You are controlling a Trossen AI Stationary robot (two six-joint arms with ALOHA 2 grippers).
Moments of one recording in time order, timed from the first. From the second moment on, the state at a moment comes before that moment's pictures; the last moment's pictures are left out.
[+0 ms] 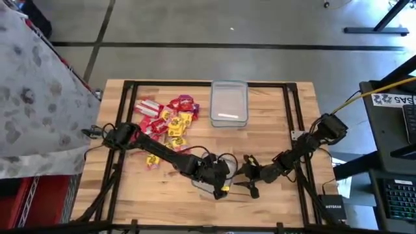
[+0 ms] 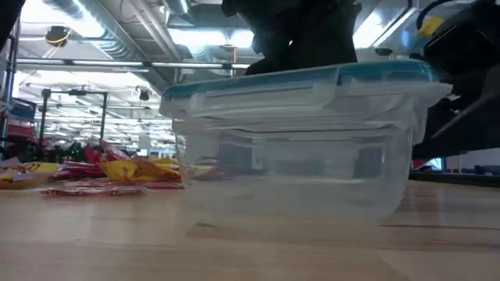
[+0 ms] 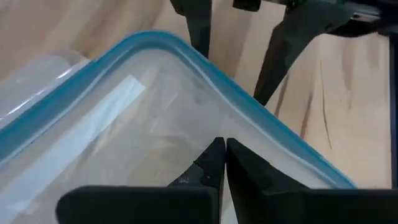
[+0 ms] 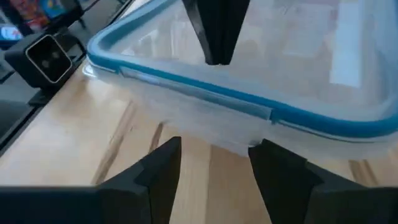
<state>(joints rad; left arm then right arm) -0.34 2.23 1.65 -0.43 -0.28 -0.64 0.65 1.70 0.38 0.87 0.33 0.34</state>
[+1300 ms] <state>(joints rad) -0.33 2.23 1.65 -0.28 -0.31 -0.44 0.83 1.47 0.48 0.38 0.49 -0.50</state>
